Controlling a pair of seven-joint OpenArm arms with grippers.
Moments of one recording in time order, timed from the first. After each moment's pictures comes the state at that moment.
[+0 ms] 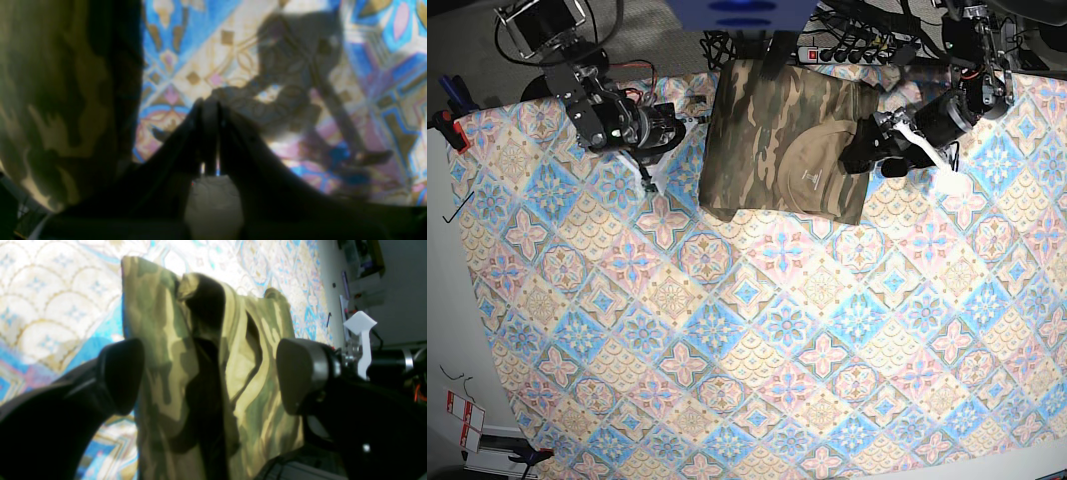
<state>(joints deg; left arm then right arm) 21.6 -12.6 -21.7 87.5 -58.5 -40.9 53.8 -10.3 21.1 -26.5 96.9 29.6 -15.5 -66.6</state>
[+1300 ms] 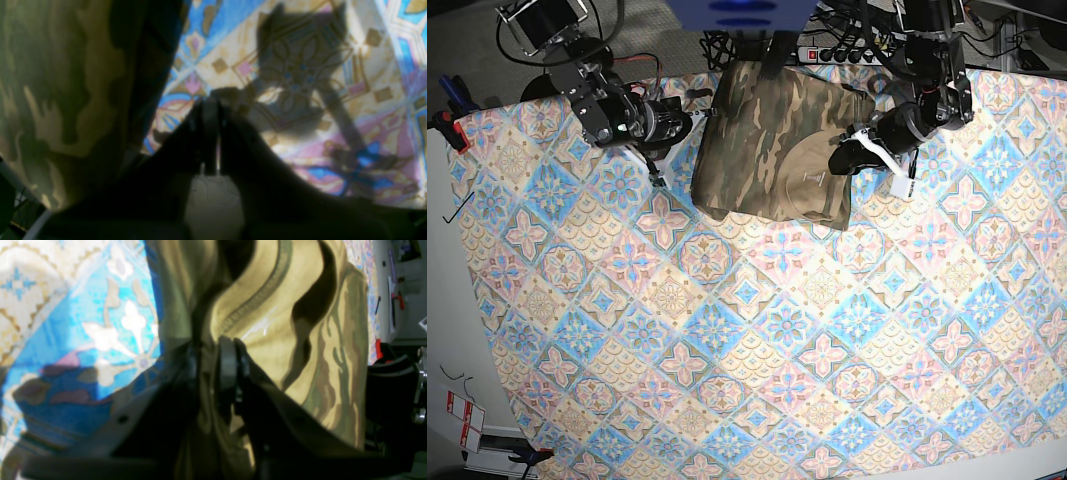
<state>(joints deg) 14.5 -5.8 -17.7 73.9 -41.4 -40.9 46.8 -10.6 21.2 -27.9 97.2 29.9 -15.5 -65.8</state>
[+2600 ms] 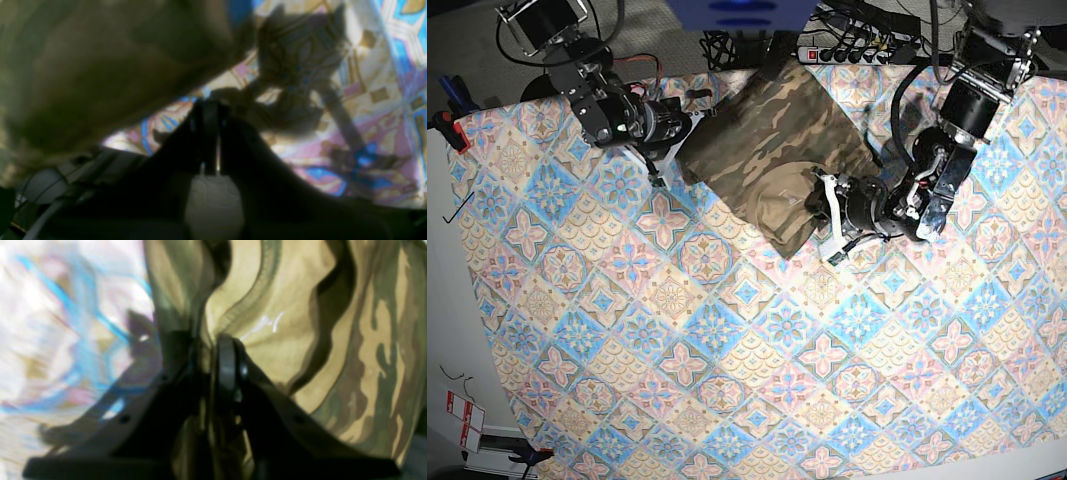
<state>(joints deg) -11.7 -25.7 30.0 72.6 -39.9 -28.6 51.1 -10.6 21.2 -27.7 97.2 29.9 -15.5 -65.8</state>
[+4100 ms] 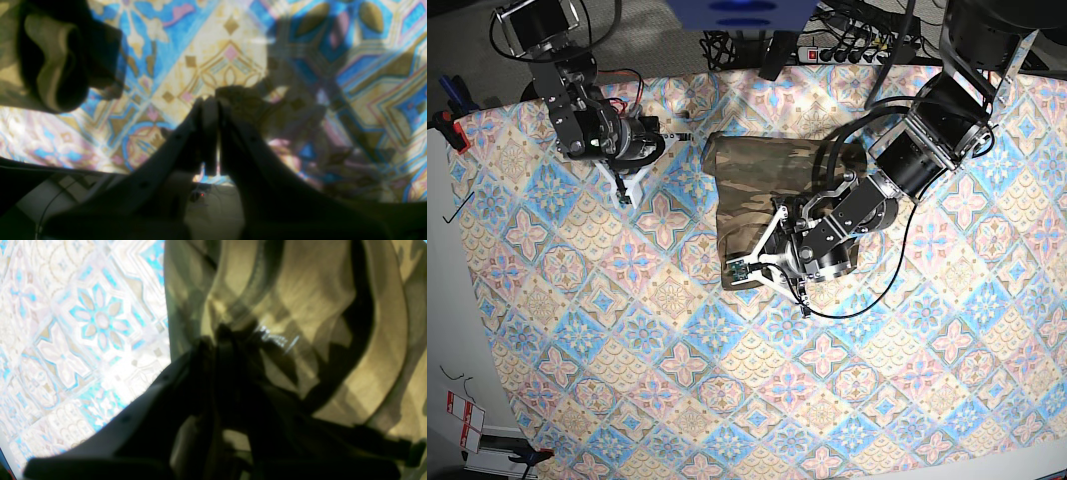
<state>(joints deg) -27.7 -13.3 50.9 63.1 1.6 -29.1 40.5 -11.0 21.0 -18.8 97.2 30.1 -15.5 -65.7</state>
